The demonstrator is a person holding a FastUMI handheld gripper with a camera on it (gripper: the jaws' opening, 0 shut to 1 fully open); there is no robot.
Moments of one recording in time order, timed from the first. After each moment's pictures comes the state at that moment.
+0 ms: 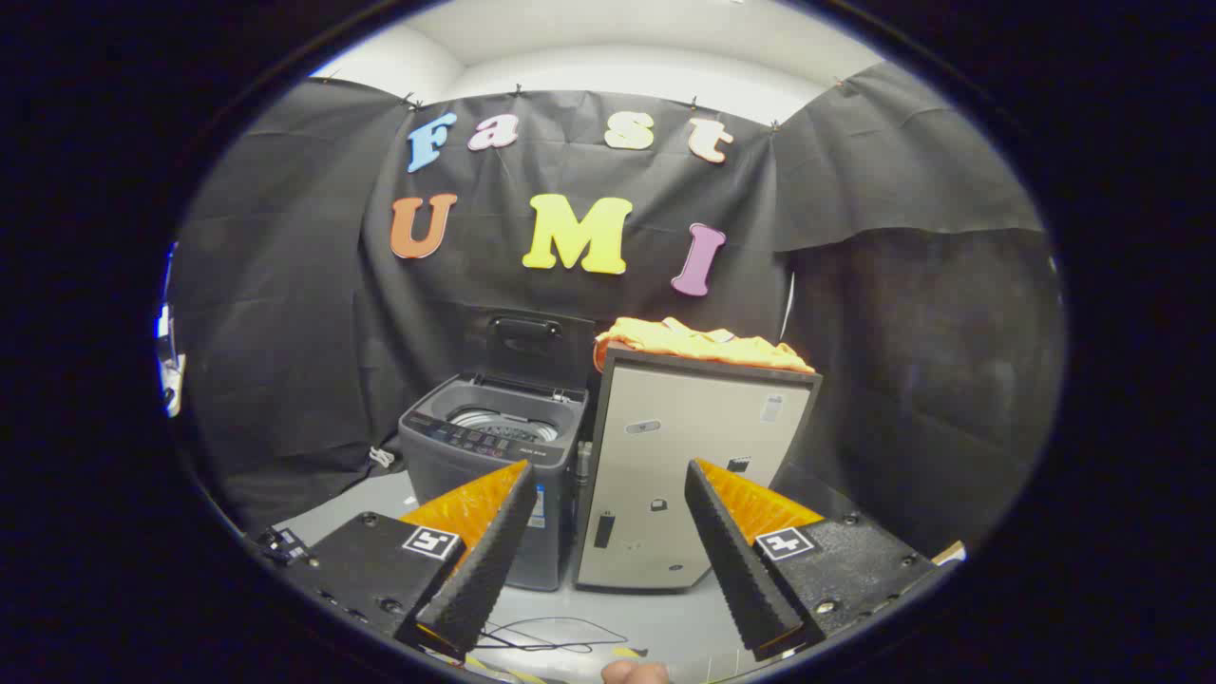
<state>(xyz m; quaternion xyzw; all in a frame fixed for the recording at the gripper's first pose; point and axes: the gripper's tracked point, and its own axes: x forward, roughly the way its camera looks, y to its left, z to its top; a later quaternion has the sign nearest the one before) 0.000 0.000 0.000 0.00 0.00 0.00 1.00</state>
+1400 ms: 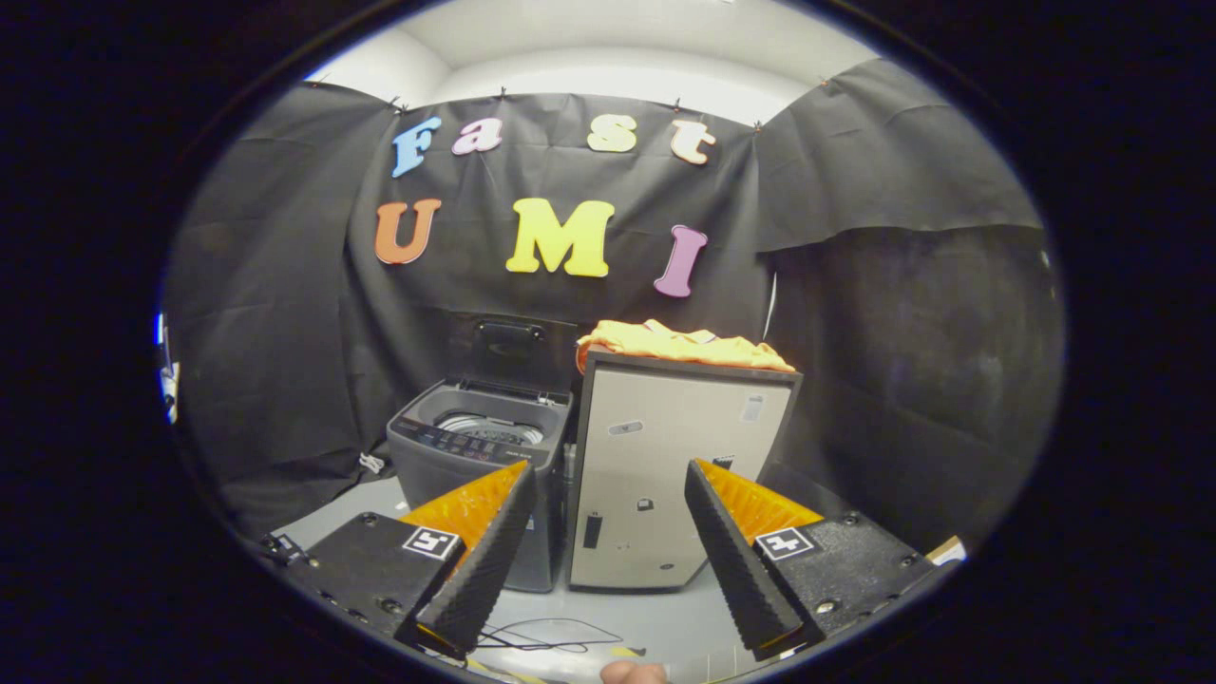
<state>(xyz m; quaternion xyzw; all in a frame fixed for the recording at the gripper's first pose) -0.007 -0.016 0.003 0.01 0.00 -0.01 1.00</state>
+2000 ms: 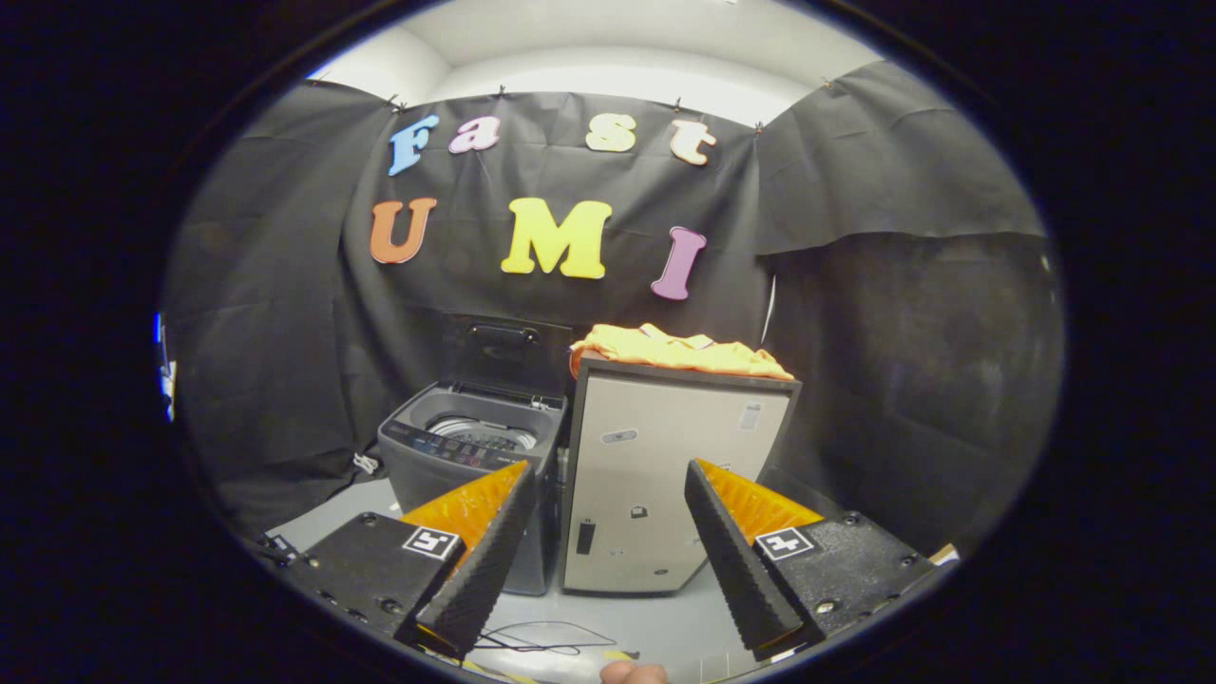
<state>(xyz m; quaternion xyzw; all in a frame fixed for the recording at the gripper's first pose) 0.014 -0.025 0.023 0.00 -0.01 -0.02 1.00</state>
